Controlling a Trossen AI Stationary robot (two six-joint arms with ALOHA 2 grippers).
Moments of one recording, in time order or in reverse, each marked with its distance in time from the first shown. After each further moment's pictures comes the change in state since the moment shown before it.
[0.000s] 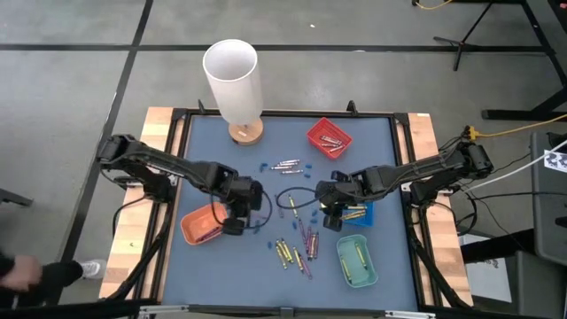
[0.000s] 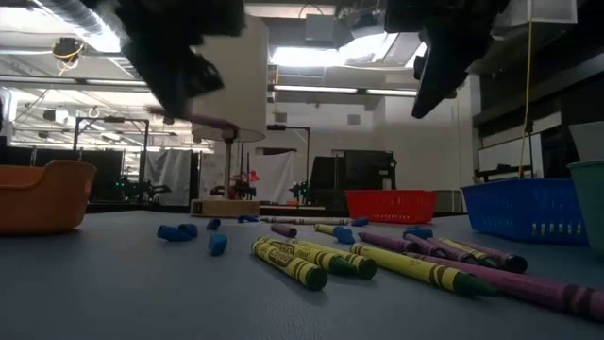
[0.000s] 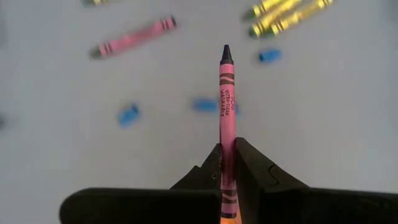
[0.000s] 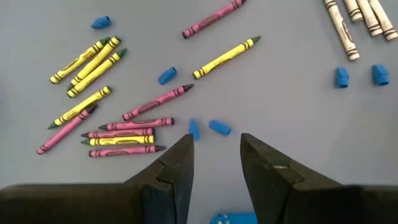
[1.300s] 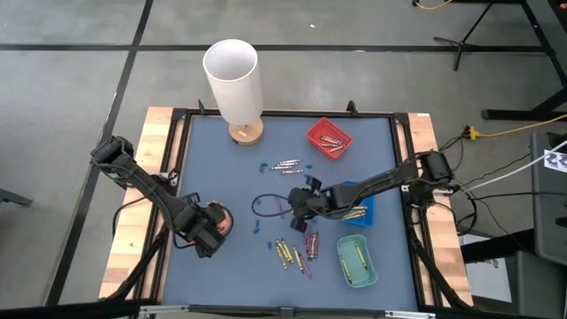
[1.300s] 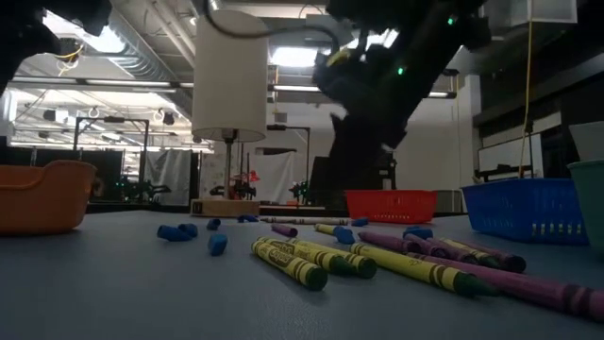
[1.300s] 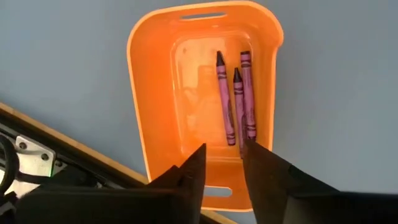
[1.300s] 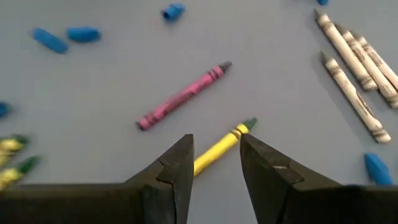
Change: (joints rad) left arm -0.442 -0.025 -0.027 -0.439 -0.196 -0.941; right arm 0.000 0.371 -0.001 0.454 0.273 0.016
